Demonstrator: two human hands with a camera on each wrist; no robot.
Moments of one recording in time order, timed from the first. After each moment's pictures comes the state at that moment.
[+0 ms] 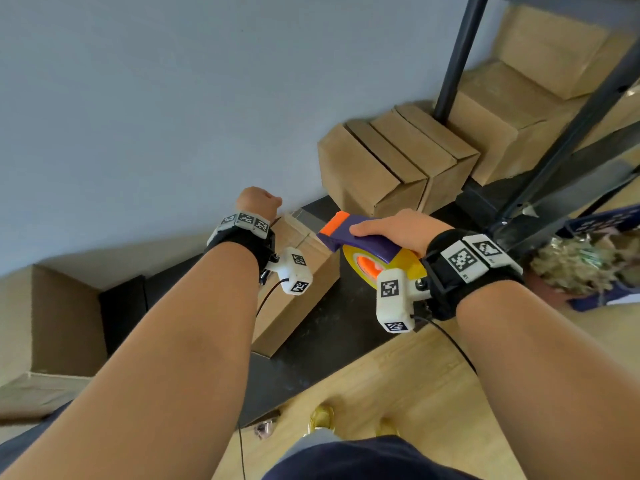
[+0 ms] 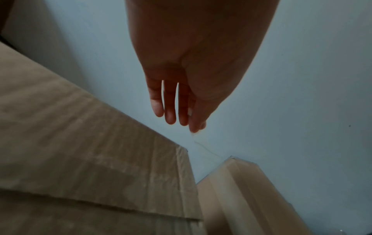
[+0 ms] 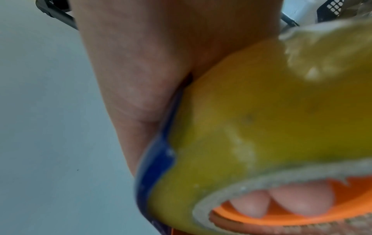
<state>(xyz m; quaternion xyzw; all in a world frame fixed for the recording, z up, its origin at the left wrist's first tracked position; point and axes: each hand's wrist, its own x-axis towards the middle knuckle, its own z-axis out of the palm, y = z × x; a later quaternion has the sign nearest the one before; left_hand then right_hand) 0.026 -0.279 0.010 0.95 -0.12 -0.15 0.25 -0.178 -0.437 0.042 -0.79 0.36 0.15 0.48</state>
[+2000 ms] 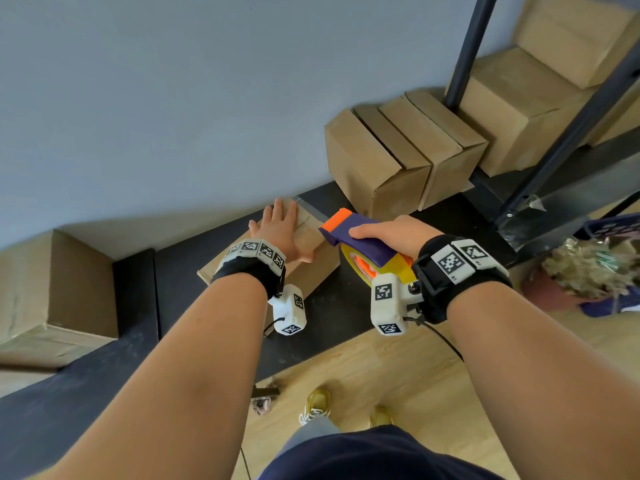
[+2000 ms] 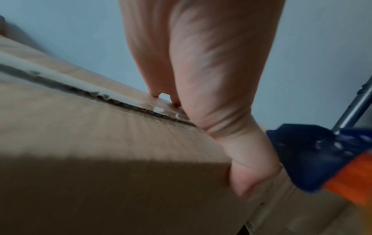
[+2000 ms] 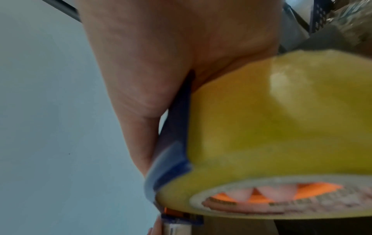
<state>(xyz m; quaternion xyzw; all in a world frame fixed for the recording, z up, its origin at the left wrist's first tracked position) -0.053 -0.255 -0.042 0.95 -0.28 -0.15 -0.03 -0.203 -0.431 0.018 -0.77 0.36 0.17 0.49</state>
